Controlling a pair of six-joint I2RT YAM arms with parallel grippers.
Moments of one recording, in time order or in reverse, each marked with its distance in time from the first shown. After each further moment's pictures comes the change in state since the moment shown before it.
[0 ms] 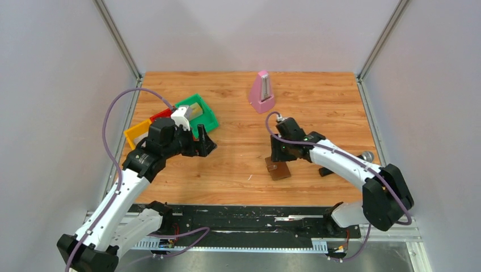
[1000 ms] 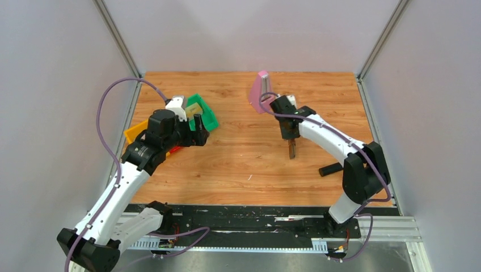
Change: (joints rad) left arm 0.000 0.073 0.099 -0.003 -0.183 0.070; right arm -0.178 0.222 0.349 -0.171 0.331 -0.174
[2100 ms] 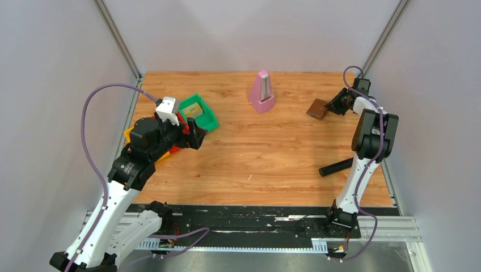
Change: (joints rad) left arm 0.000 -0.166 -0.021 0.084 0.073 0.100; right arm -0.759 0.568 0.317 0.460 -0.704 0.241
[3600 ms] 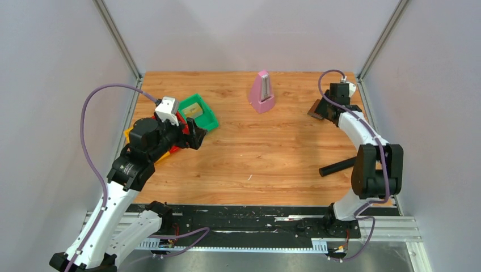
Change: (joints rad) left arm 0.000 -0.006 0.002 0.000 0.002 0.000; right arm 0.320 -0.628 -0.455 -0.040 0.532 -0.079
